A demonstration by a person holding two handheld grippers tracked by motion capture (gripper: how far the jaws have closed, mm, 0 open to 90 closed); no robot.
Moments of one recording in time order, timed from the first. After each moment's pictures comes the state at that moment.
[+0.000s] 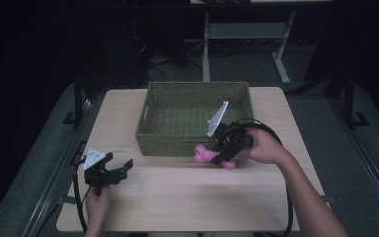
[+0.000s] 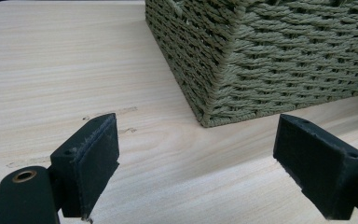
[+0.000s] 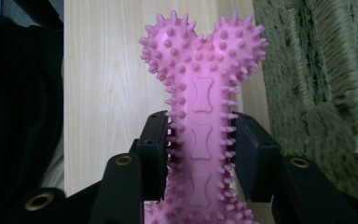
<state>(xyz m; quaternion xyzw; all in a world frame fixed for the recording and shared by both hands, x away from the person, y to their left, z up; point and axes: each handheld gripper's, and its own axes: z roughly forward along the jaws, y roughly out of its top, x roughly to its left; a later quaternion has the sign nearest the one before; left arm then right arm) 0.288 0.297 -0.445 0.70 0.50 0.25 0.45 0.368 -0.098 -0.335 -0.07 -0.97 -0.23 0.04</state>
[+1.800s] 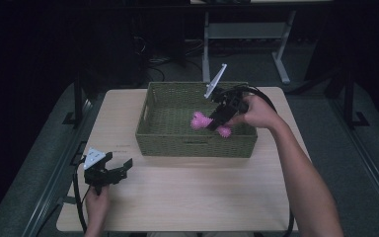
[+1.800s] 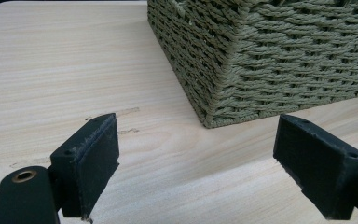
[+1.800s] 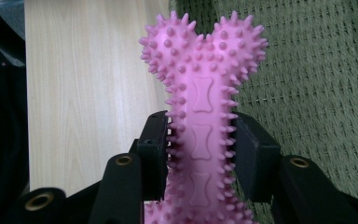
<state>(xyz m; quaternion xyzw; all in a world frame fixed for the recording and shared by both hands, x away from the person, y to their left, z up) 0.289 0.297 -0.445 0.70 0.50 0.25 0.45 0.448 -0.096 -0.294 -0.11 -0.96 -0.24 0.04</state>
